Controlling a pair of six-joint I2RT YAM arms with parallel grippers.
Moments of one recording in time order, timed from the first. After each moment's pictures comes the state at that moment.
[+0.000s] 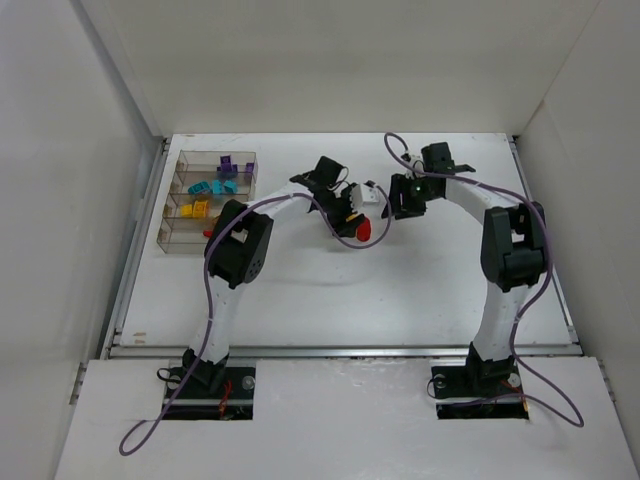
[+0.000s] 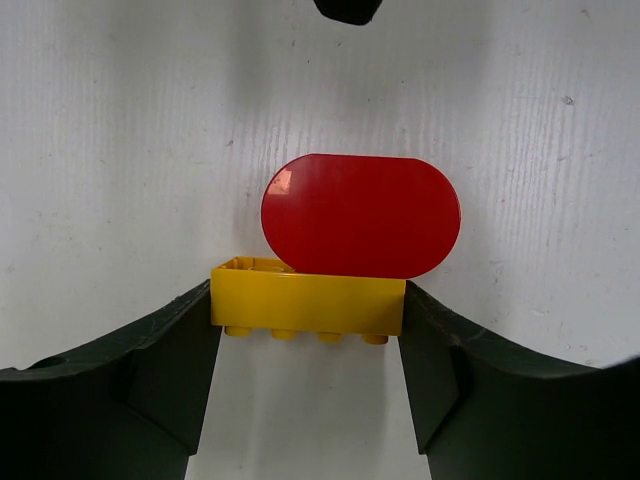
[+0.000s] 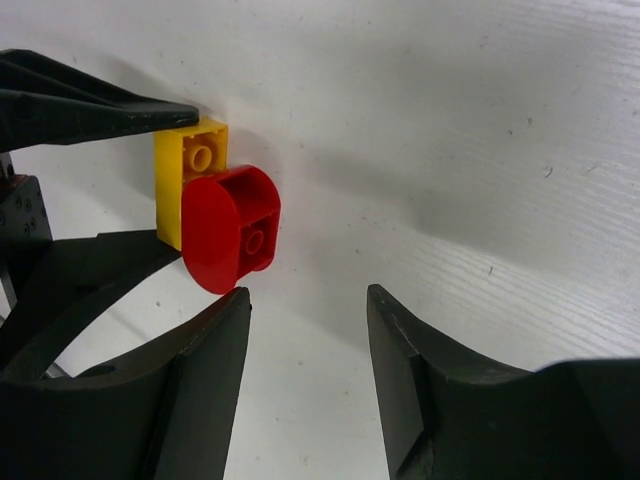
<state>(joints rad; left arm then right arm) -0.56 2.25 1.72 -0.45 0.59 0.75 0.17 2.00 1.50 -0.54 -0.49 0.17</state>
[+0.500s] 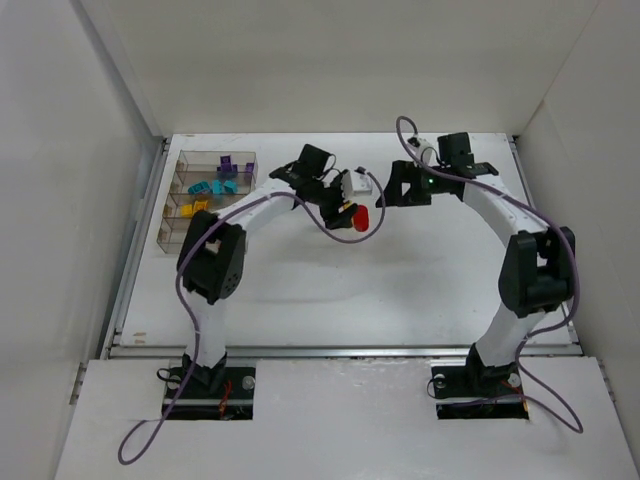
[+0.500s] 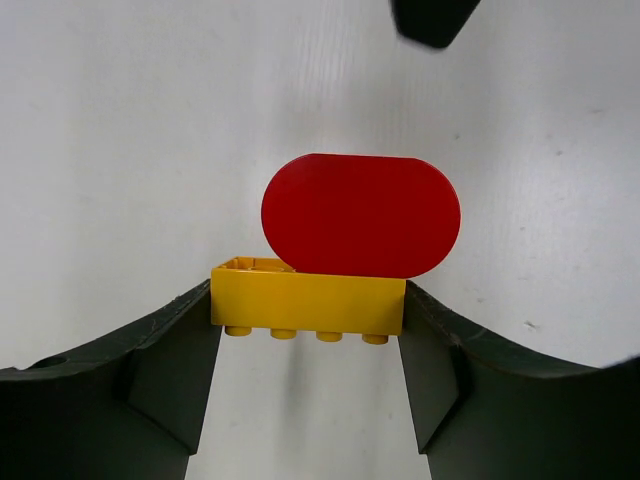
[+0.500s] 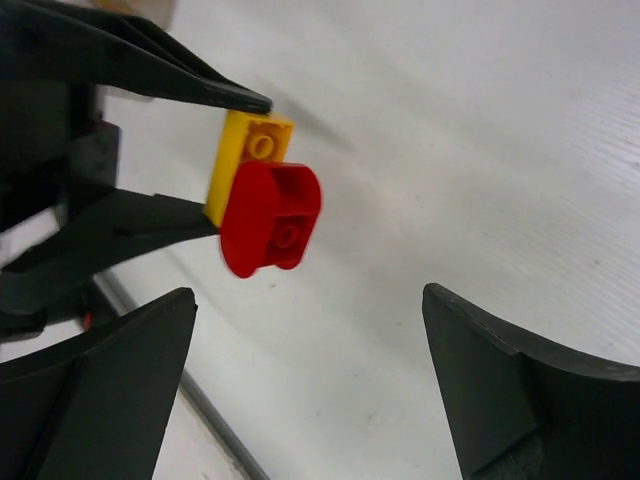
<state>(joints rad) -0.54 2.04 1.61 -0.46 0.64 0.73 0.16 1.78 1.44 -0.54 -0.69 0.14</state>
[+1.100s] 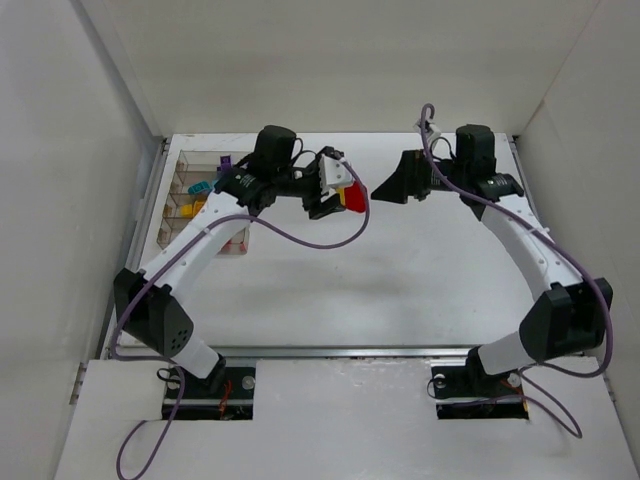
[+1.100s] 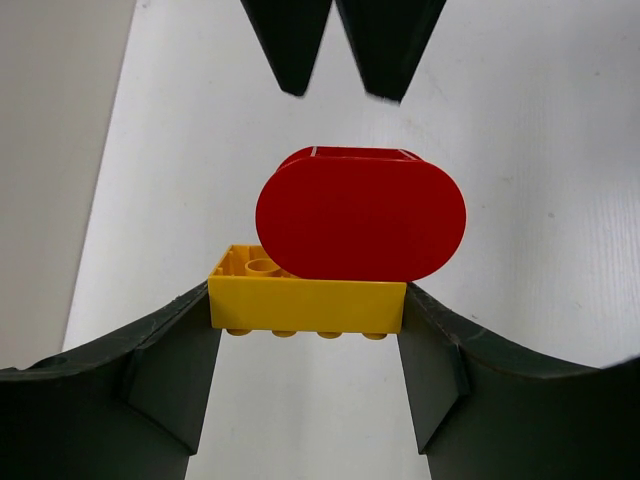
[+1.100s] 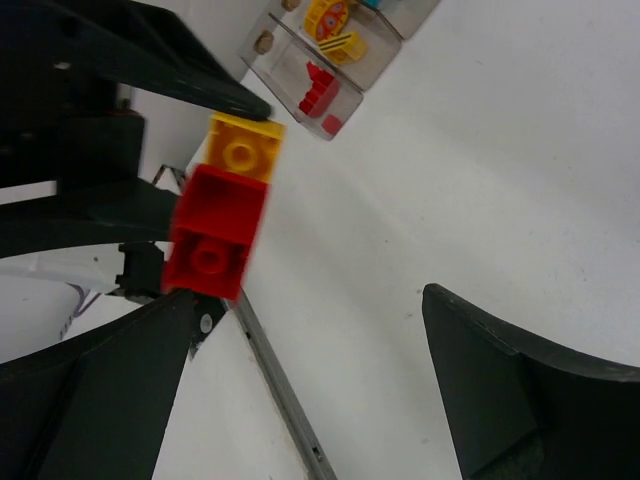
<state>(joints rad) -0.55 1.54 1.52 -0.52 0.71 0.74 0.22 1.47 1.34 -0.36 -0.90 0.31</state>
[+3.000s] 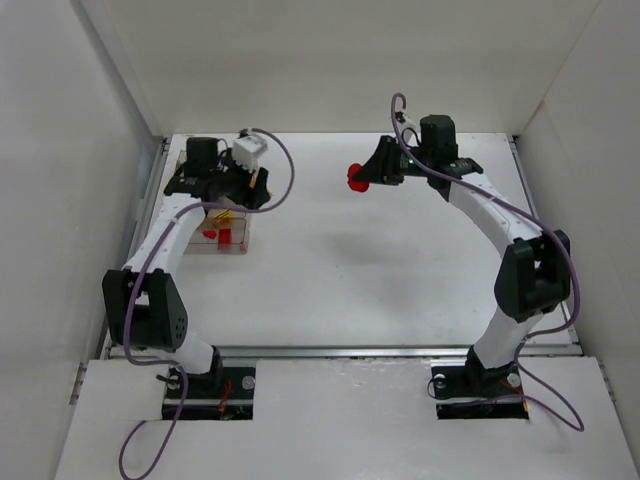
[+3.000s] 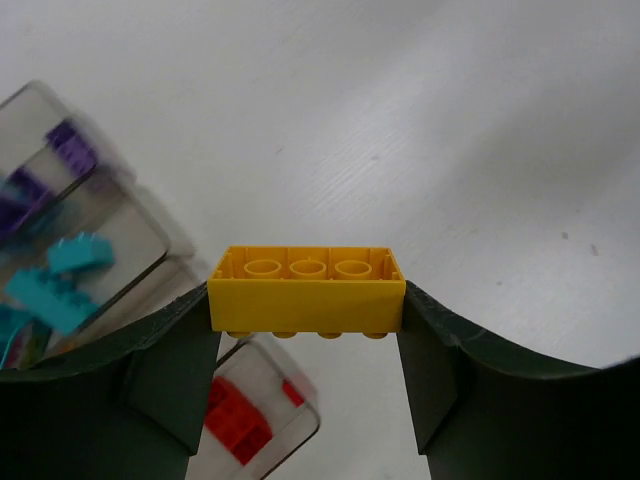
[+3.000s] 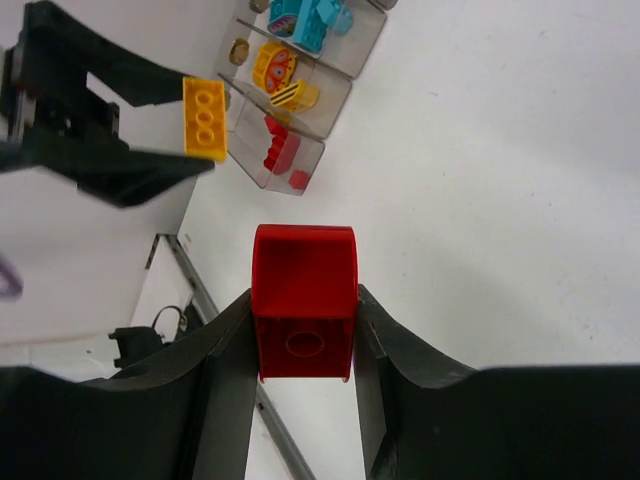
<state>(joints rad) -0.16 1.50 1.29 -0.48 0.53 0.42 0.30 1.73 1.49 -0.24 -0.73 0.51</state>
